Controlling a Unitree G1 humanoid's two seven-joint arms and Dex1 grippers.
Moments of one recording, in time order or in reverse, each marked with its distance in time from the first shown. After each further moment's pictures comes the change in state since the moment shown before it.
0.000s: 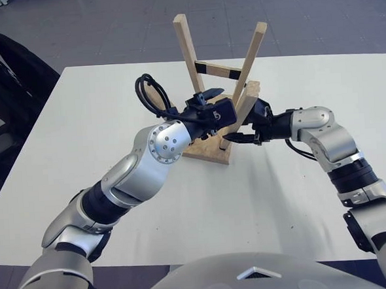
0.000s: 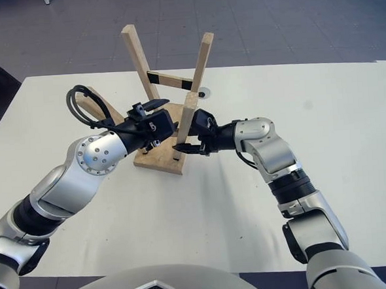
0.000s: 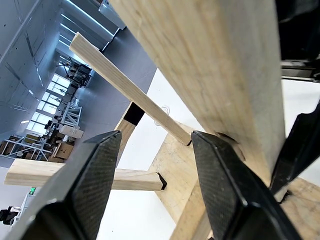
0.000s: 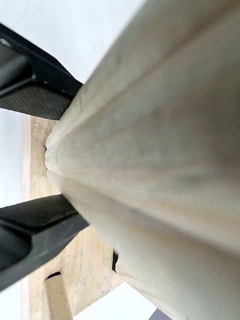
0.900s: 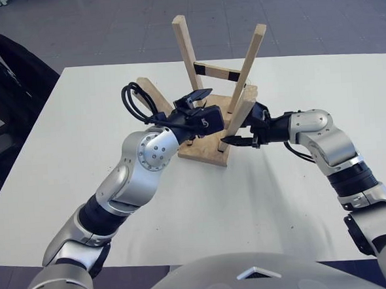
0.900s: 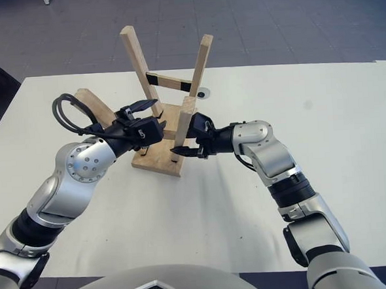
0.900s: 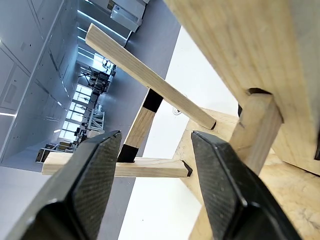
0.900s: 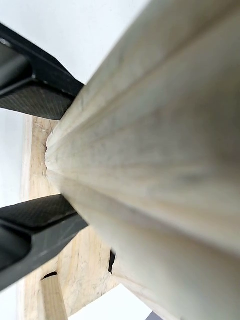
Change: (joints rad) left arm 0.138 -0.006 0.107 0.017 0.256 -0.193 -0.113; right arm 0.025 -0.005 0.015 -0.052 -0.002 0.006 -0.020
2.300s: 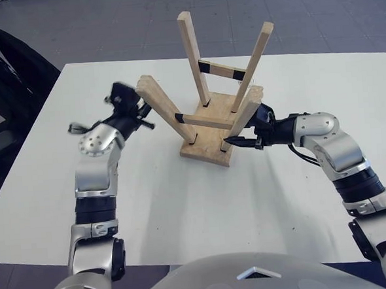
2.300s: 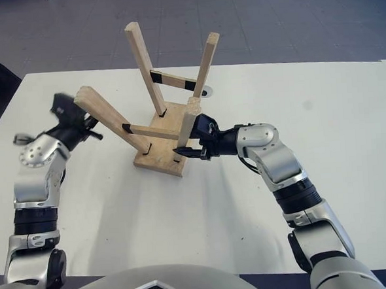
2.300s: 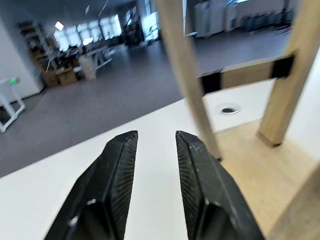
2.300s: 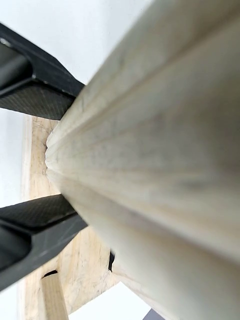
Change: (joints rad) left arm 0.114 -0.170 0.594 0.392 -0.552 -0.218 0.019; right arm 0.057 -0.049 -0.042 -0.079 0.029 0.020 -0.001
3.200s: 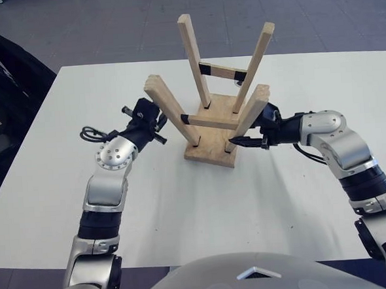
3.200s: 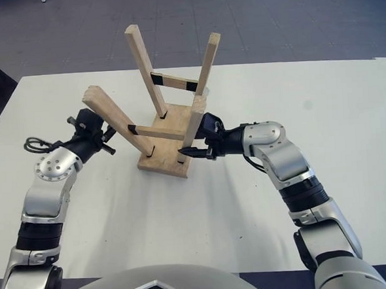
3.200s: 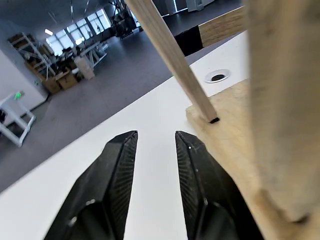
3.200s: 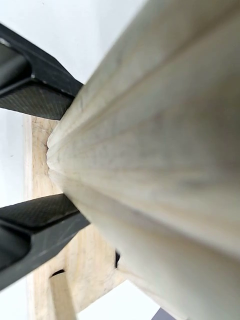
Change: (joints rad) left arm 0.123 0.041 -0.166 -0.126 0.168 -0.053 0.053; right arm -0.010 -0.040 0.006 0.008 0.012 0.020 0.017
